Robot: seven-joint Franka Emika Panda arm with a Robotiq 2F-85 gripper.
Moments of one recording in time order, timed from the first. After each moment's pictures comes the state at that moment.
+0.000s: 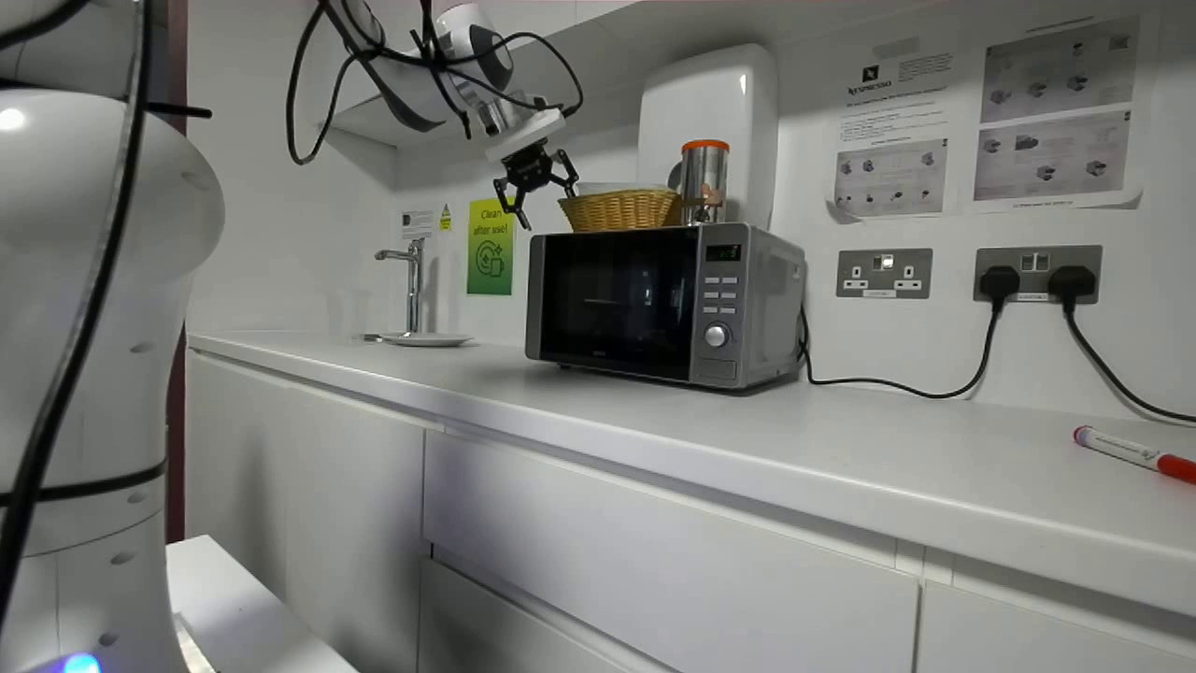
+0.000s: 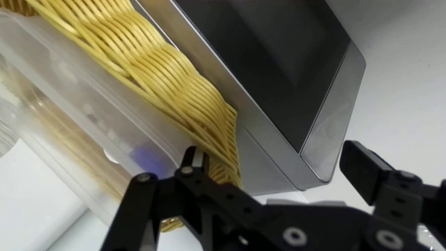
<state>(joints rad) 0.16 -0.12 0.16 -1.97 -0.38 2.42 -0.29</state>
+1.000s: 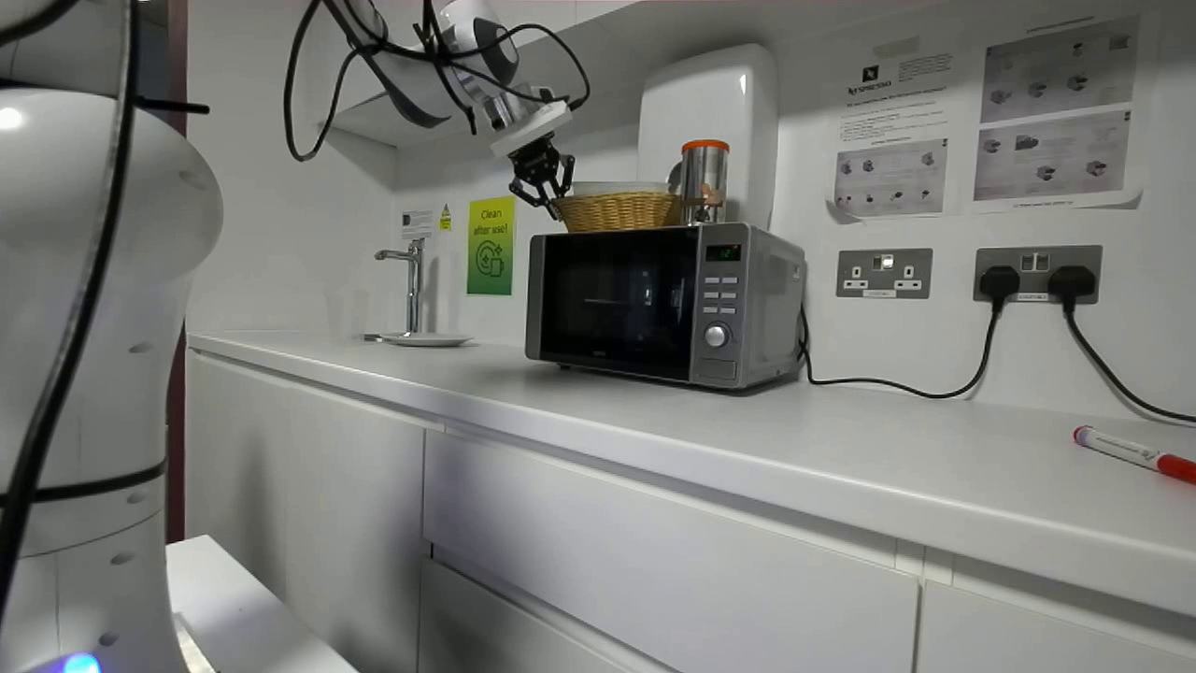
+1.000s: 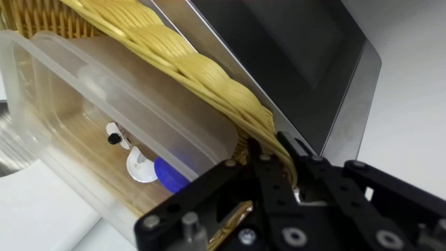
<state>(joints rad) 0.16 -0.14 0.14 -1.99 -0.37 2.45 -0.29</state>
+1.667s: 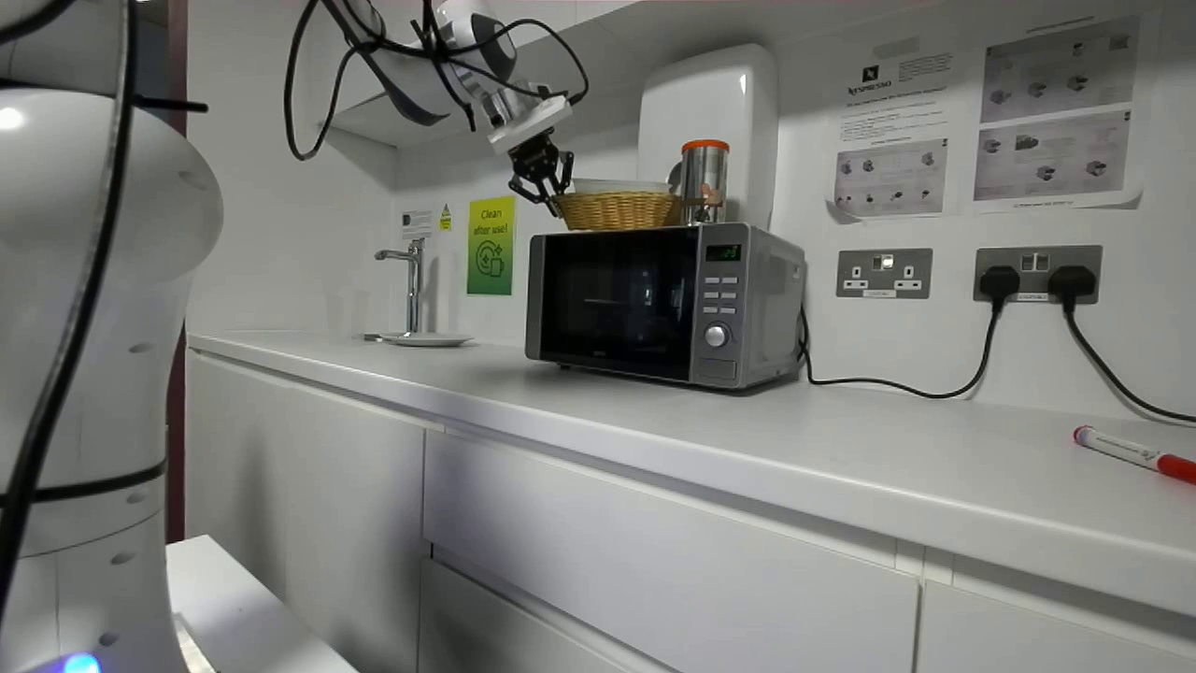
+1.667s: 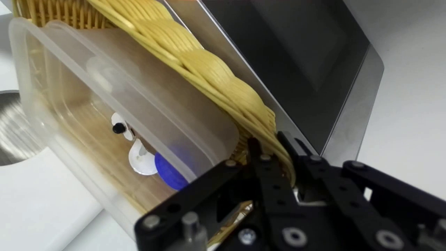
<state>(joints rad) 0.16 -0.15 0.14 -1.99 -0.39 2.44 -0.31</state>
